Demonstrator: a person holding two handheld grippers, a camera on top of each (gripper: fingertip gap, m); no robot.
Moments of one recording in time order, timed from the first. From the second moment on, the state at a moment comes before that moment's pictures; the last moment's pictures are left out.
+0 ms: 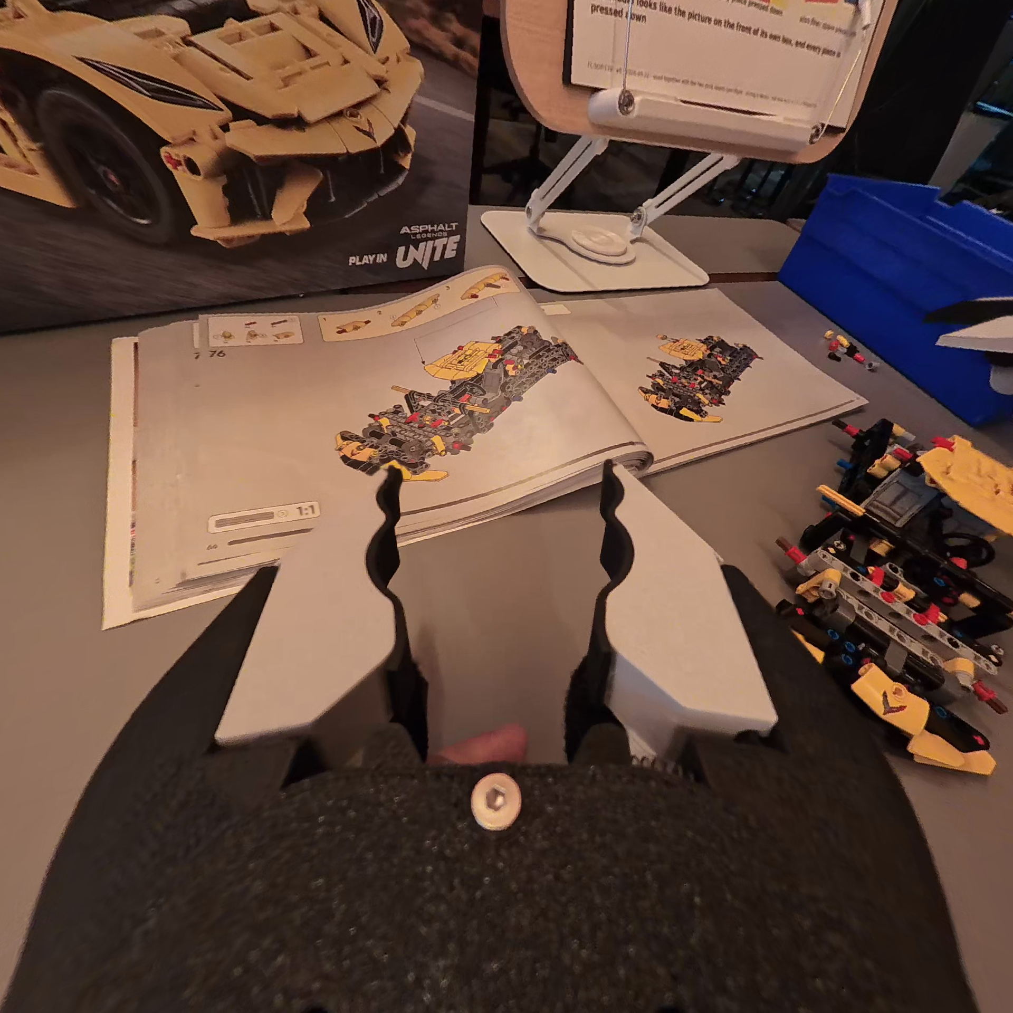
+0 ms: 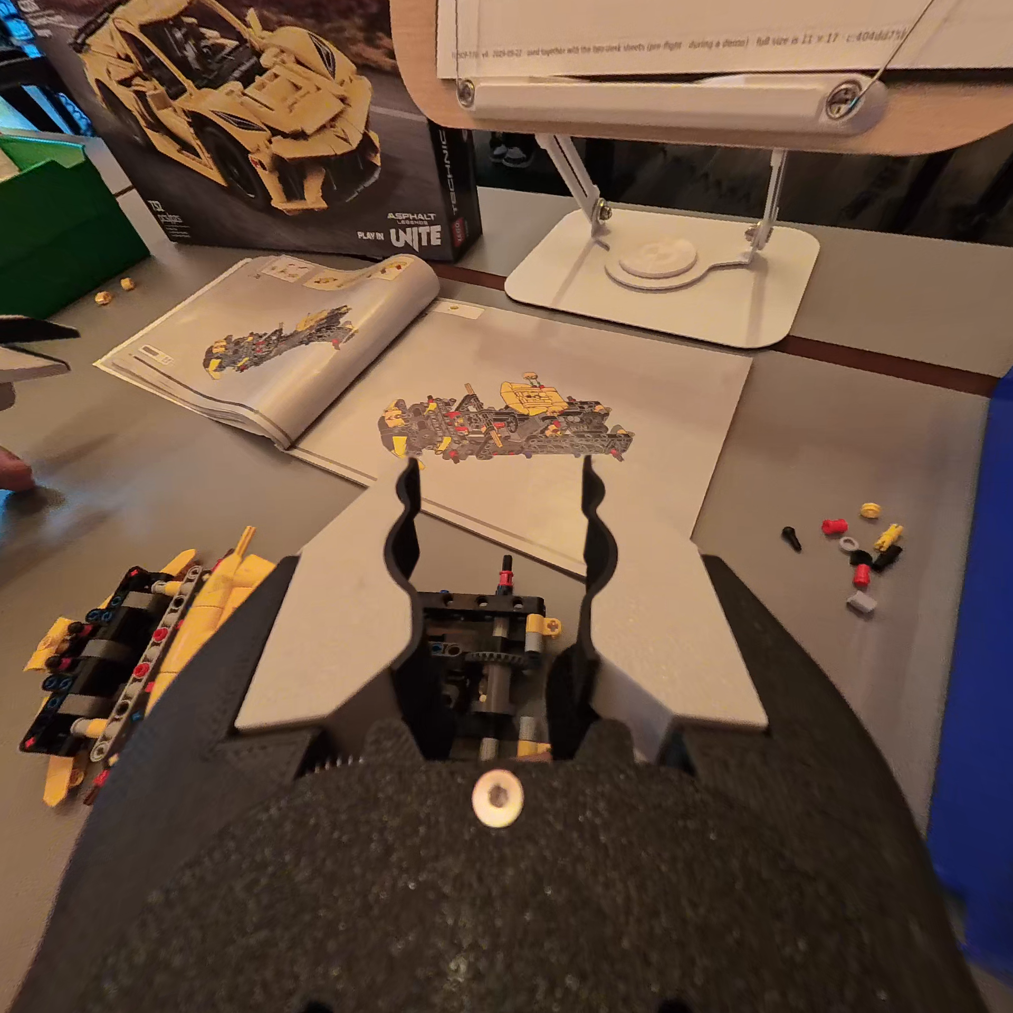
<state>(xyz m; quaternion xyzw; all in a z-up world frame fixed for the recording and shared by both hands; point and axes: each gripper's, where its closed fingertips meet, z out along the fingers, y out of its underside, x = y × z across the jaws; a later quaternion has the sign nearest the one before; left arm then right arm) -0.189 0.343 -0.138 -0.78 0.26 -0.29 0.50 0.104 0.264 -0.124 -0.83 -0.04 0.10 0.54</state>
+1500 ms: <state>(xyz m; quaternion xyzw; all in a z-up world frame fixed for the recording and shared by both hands) -0.345 0.516 -0.181 -0.94 0.01 -0.11 0.33 0.095 0.265 -0.133 -0.85 -0.05 0.12 0.52</state>
